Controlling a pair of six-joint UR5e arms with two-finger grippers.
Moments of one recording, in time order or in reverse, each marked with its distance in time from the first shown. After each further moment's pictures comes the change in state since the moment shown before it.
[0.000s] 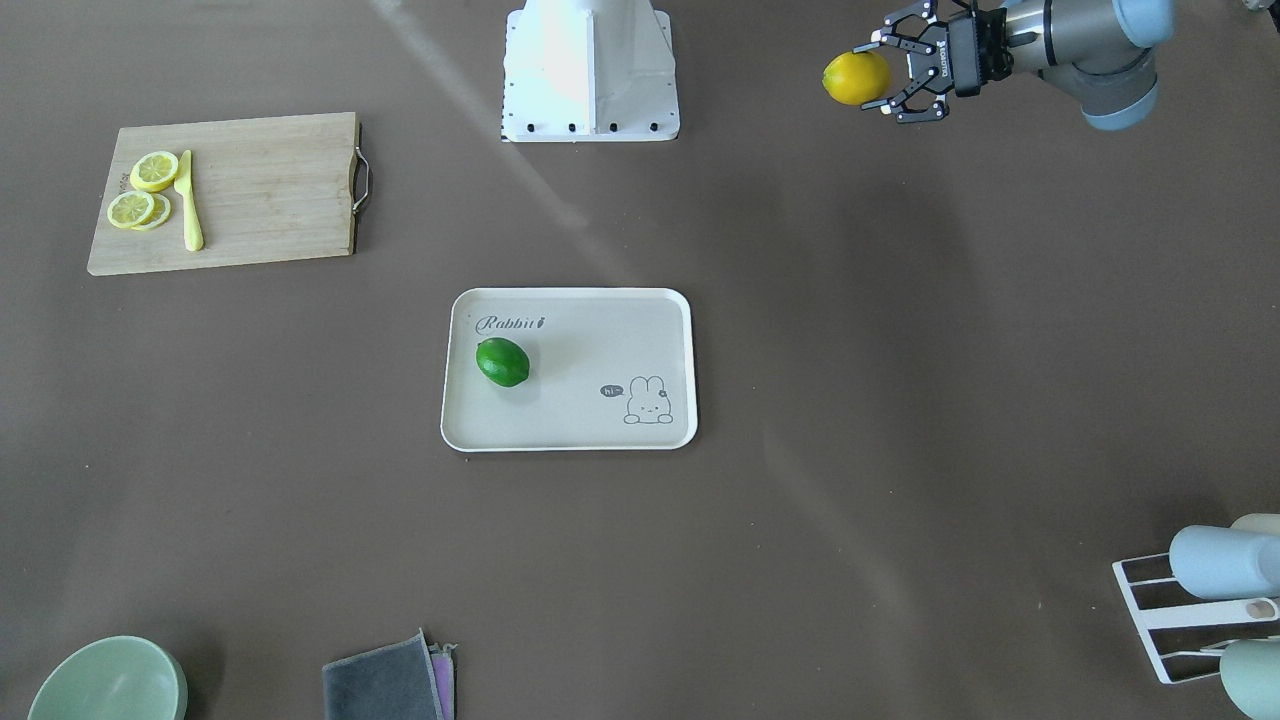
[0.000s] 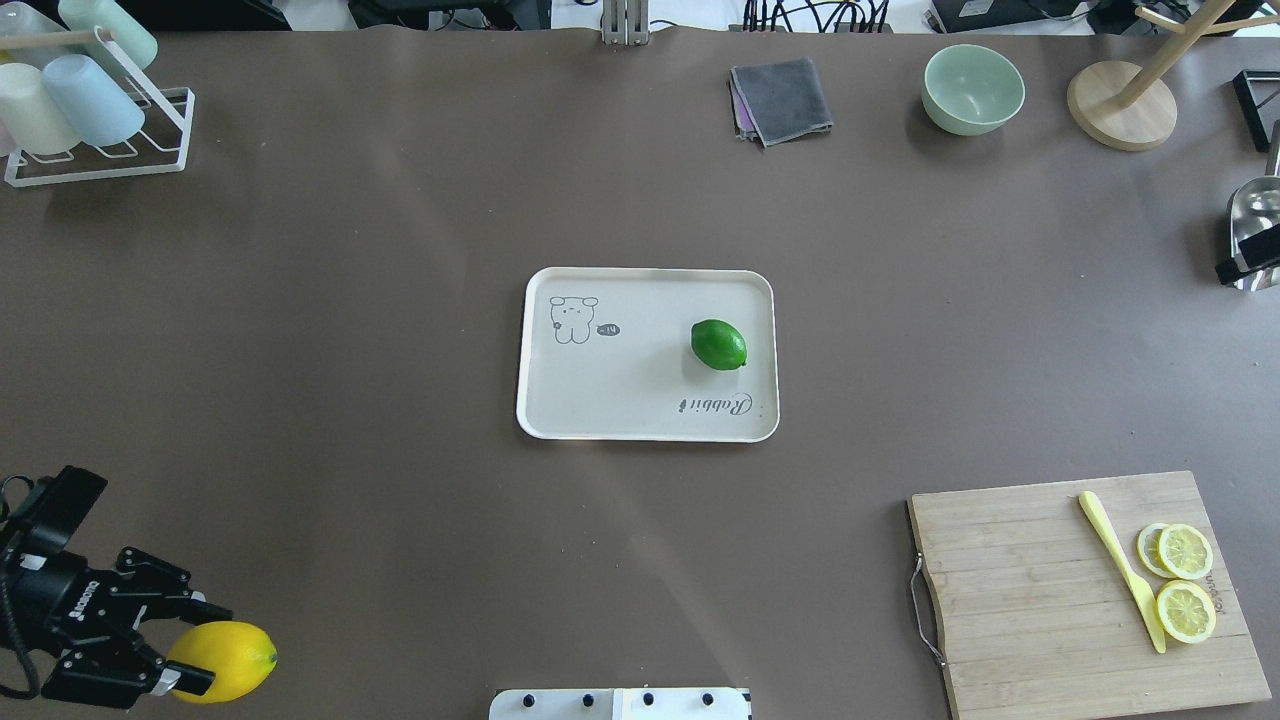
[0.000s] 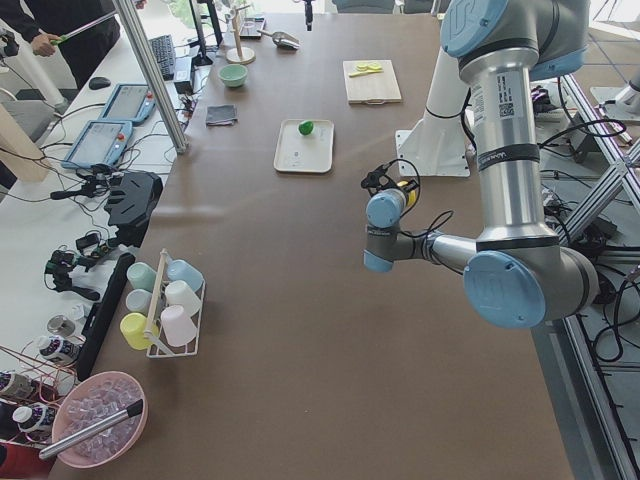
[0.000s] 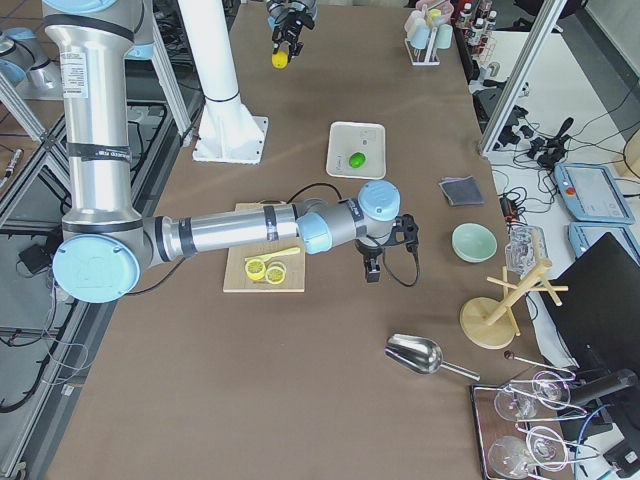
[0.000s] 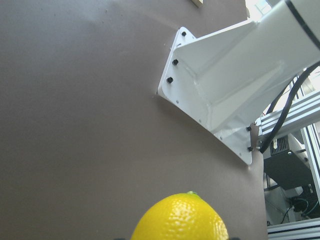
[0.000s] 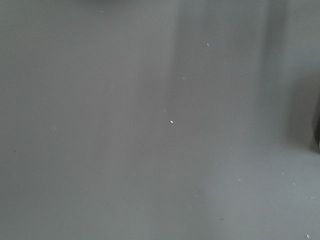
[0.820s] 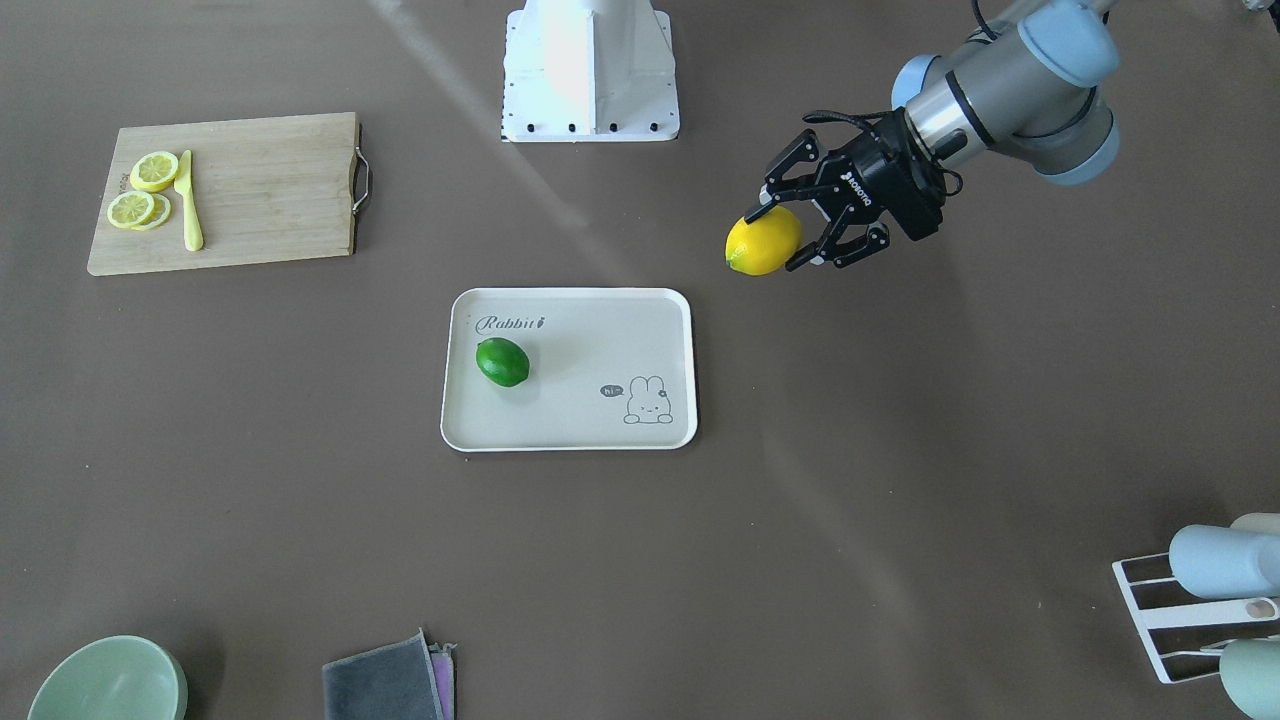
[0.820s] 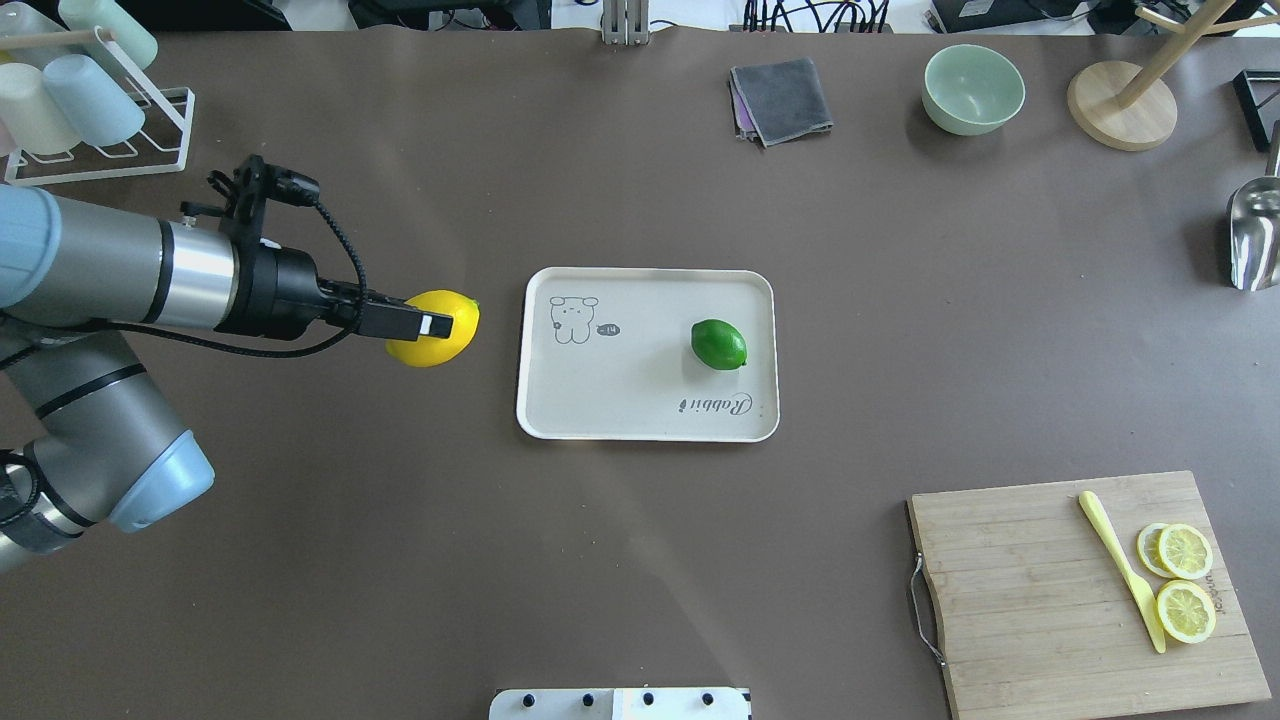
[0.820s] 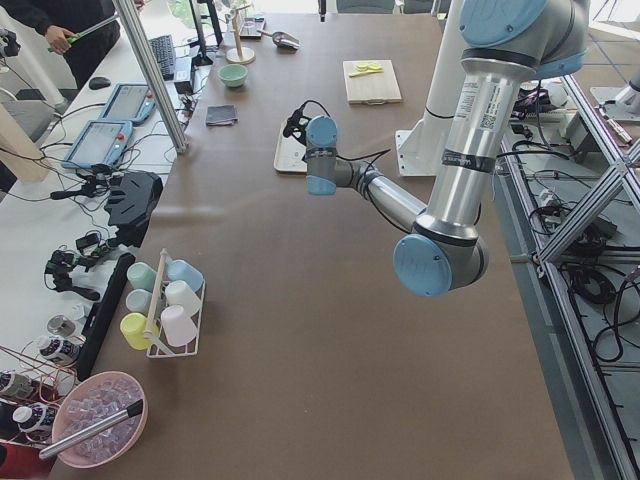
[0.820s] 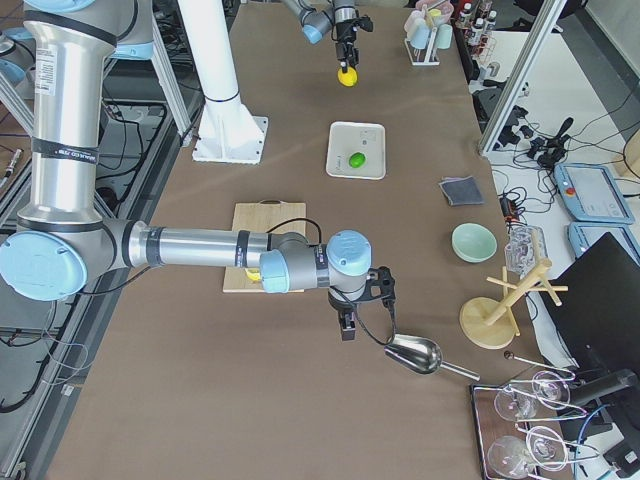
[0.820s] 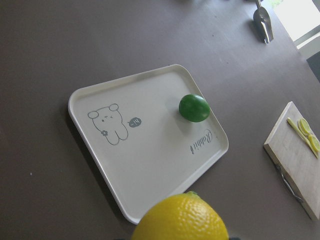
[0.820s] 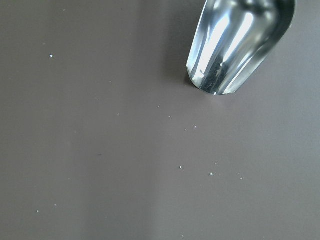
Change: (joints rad) left arm -0.220 -0.471 0.053 0.646 0.249 -0.163; right arm 0.117 -0.093 -0.056 -0.027 -0.095 -0.205
